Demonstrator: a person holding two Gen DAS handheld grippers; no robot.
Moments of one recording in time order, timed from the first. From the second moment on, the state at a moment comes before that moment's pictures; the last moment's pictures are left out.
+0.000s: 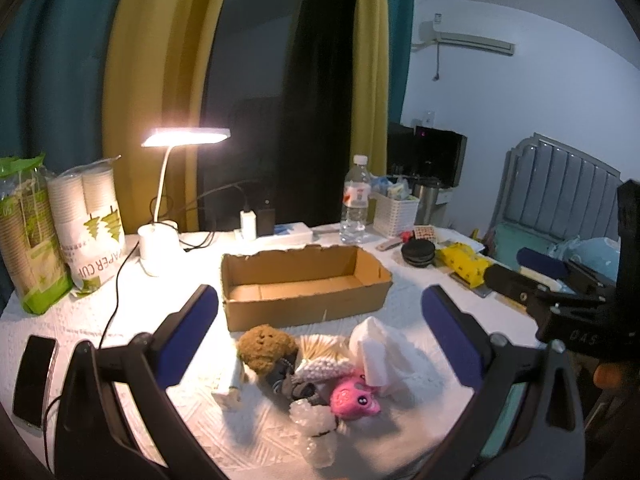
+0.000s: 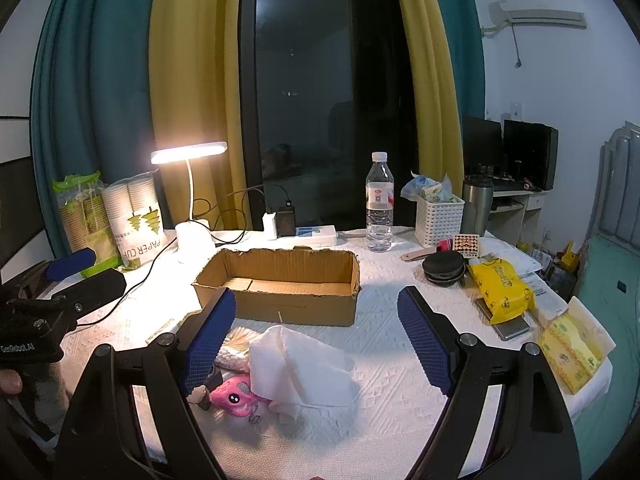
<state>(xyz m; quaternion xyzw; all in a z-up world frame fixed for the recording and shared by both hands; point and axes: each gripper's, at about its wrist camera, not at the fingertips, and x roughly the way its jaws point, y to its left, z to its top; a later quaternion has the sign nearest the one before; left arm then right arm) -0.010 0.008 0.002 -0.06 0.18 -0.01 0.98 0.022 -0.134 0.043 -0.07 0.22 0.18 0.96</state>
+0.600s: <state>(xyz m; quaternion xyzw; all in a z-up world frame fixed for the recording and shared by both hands) -0.010 0.007 0.003 -0.06 0.18 -0.02 0.98 0.021 -0.133 0.045 -0.07 0.22 0.18 0.96</state>
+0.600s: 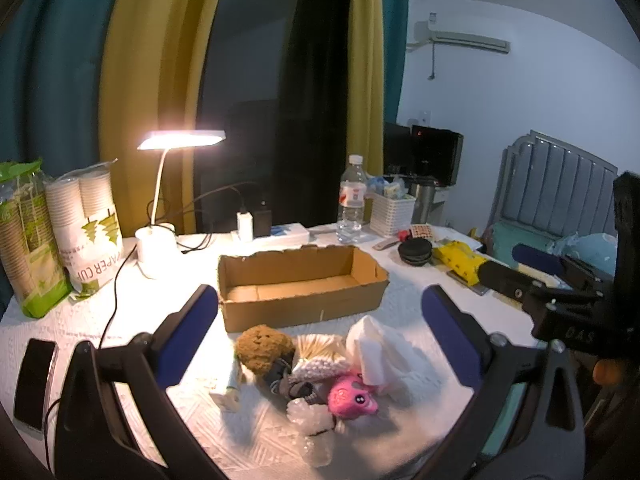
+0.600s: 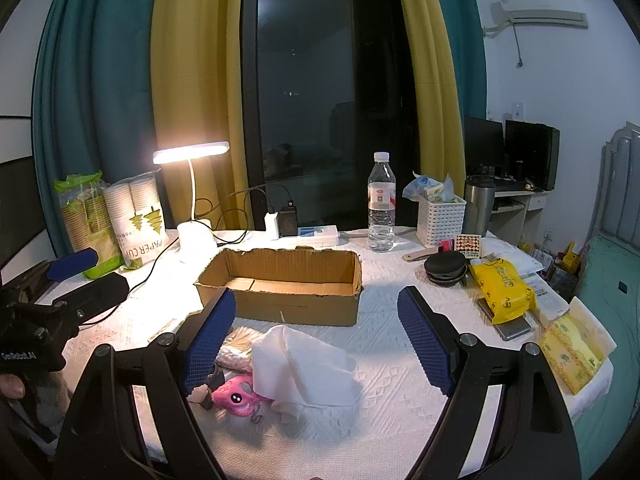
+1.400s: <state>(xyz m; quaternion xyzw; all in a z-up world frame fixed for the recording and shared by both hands) -0.011 0.004 0.000 -0.06 0.18 -0.02 0.98 0.021 -0.130 0.043 -0.07 0.23 0.18 0.95</state>
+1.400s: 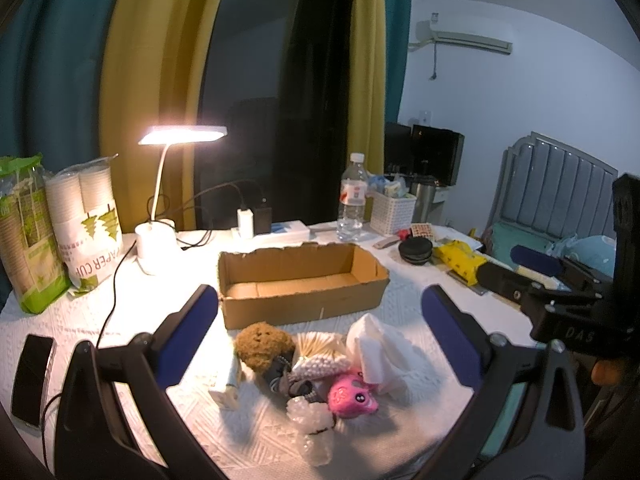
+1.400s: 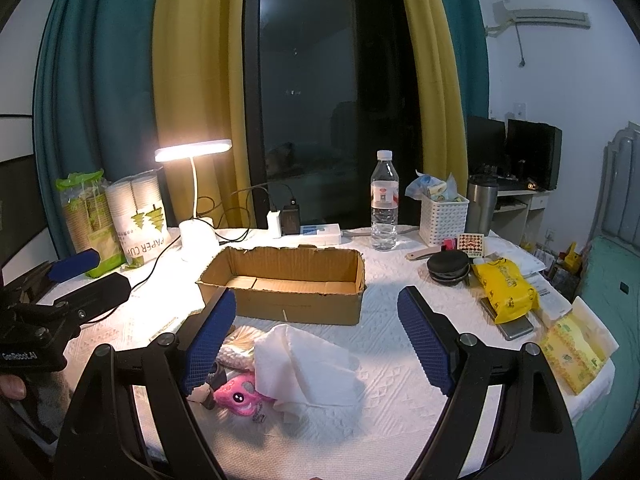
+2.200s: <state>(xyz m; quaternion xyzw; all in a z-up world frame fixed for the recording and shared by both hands) 0.019 0.008 -0.068 -0.07 0.28 -0.02 0.96 0.048 -0.128 0.008 -0.07 0.28 0.19 0.94</state>
